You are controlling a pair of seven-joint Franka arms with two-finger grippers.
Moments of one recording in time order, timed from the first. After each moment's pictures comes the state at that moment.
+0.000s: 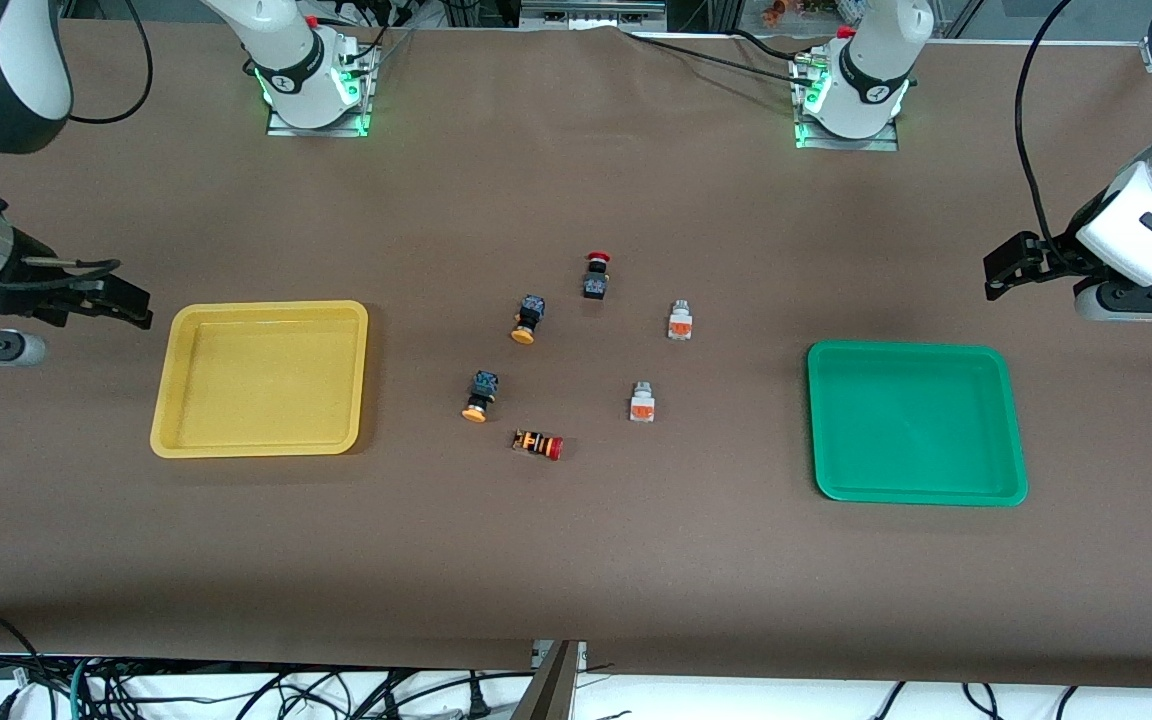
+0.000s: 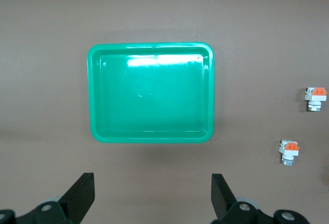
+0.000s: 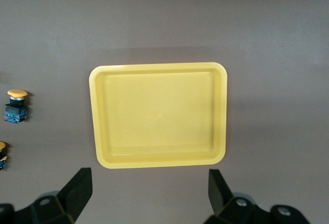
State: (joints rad) left arm -0.01 0.06 -0.05 -1.62 0.04 1.68 -0.04; right arm 0.08 0.22 -0.04 -1.50 -0.03 1.68 0.04
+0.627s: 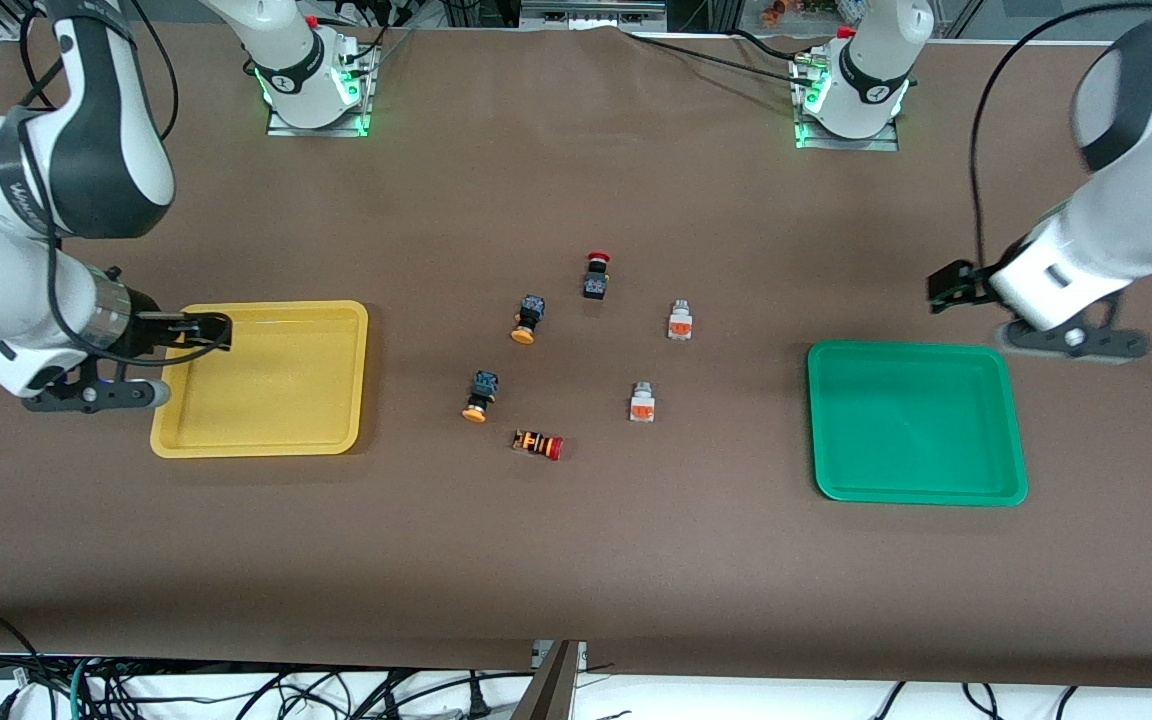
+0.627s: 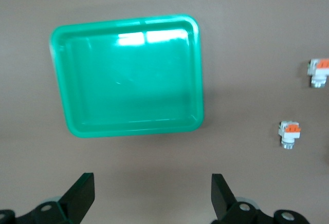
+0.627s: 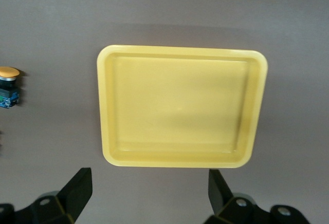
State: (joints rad) left arm -0.05 0.20 -0.10 -1.63 0.04 1.68 -0.04; right arm 0.14 0.35 -0.03 -1.50 -0.01 1.70 0.05
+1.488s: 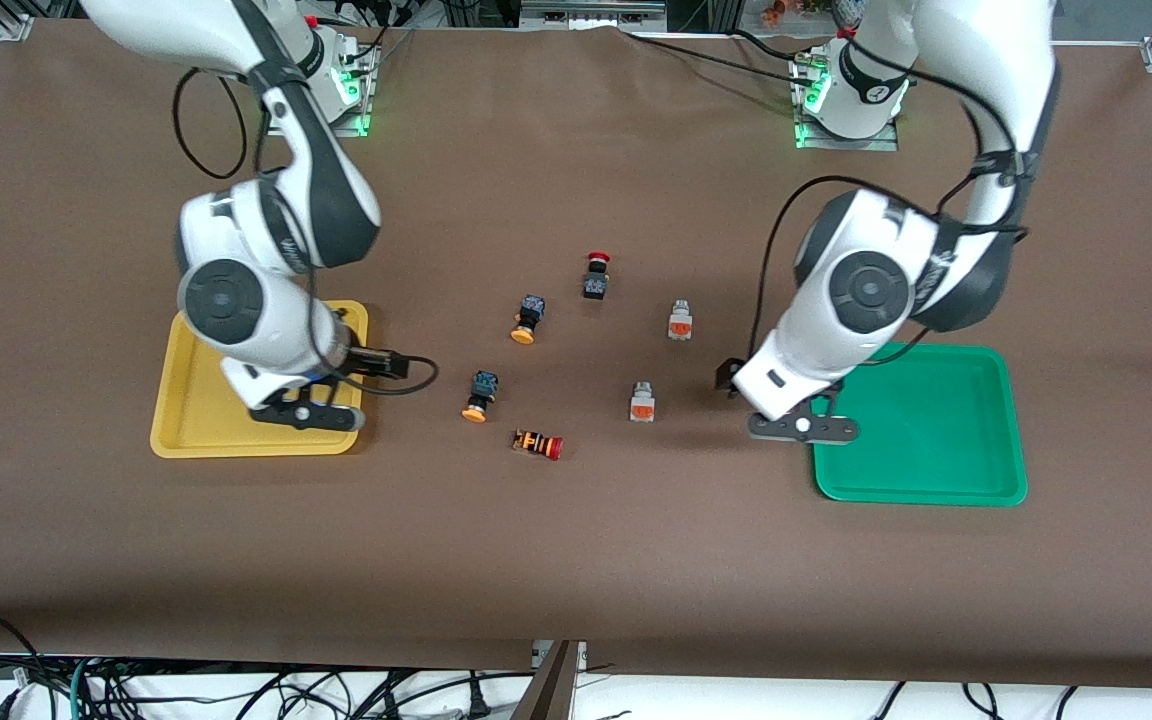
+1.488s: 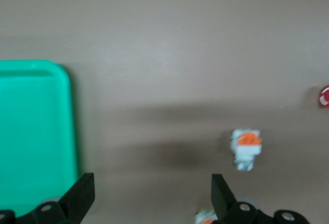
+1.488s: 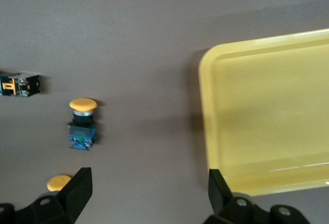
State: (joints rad) left arm -0.33 0.55 -0.10 -1.52 0.04 2.09 -0.41; right arm 0.41 0.52 -0.02 -1.53 0.05 1.95 0.51
